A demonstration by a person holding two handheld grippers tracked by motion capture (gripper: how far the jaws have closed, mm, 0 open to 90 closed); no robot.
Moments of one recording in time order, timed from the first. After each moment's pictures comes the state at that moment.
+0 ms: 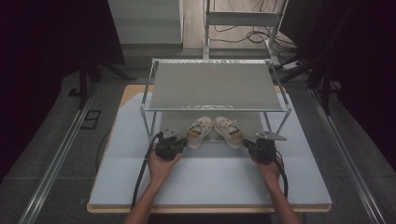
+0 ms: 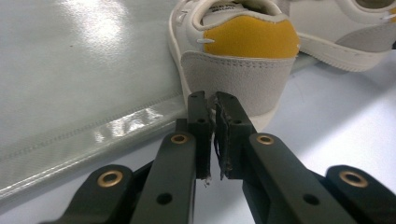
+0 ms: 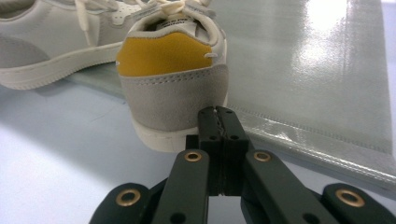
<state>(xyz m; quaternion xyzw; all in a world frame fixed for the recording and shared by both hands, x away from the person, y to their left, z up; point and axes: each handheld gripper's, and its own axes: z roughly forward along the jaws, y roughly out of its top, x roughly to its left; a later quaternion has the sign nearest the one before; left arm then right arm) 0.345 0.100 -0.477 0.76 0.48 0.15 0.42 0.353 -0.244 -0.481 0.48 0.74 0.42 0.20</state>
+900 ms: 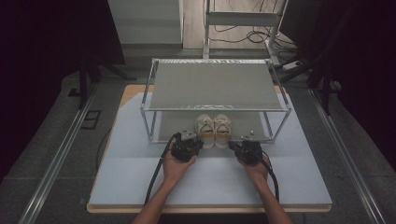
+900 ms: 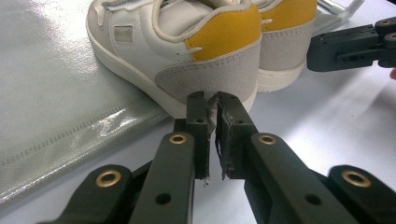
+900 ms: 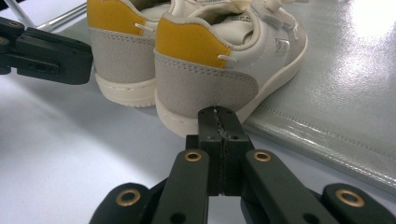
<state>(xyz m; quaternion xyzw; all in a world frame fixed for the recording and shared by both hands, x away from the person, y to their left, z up) 0.346 0.052 -0.474 0.79 0.43 0.13 0.42 0.349 -0.203 -0.483 0.43 0.77 0.44 0.17</state>
